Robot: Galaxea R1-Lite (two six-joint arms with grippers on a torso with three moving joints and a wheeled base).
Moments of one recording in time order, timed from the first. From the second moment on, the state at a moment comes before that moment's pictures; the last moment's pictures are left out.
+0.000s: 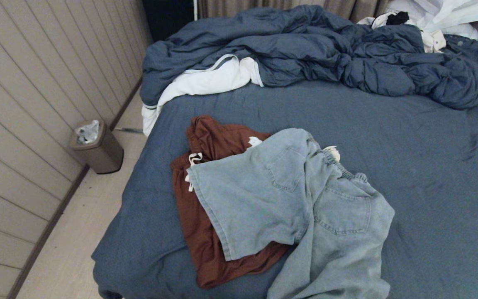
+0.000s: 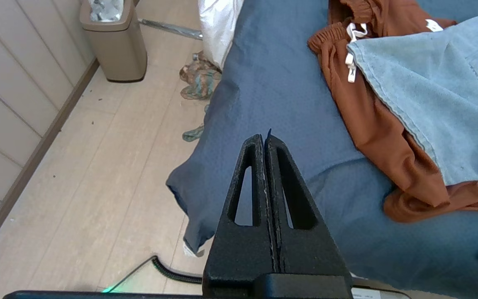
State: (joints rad) left arm 0.00 0.00 0.00 -0.01 0.01 -0.11; right arm 0.01 0.00 0.00 0.00 0.01 -0.01
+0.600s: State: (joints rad) left arm 0.00 0.00 0.00 -0.01 0.01 -0.11; right arm 0.01 0.00 0.00 0.00 0.01 -0.01
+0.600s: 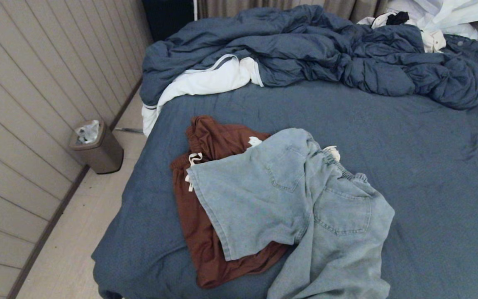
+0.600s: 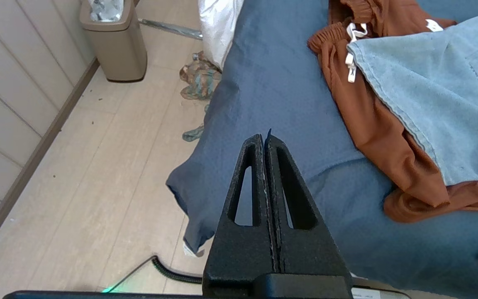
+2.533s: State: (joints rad) left arm 0.00 0.00 0.00 -0.01 0.02 -0.11; right arm 0.01 0.00 0.00 0.00 0.01 -0.01
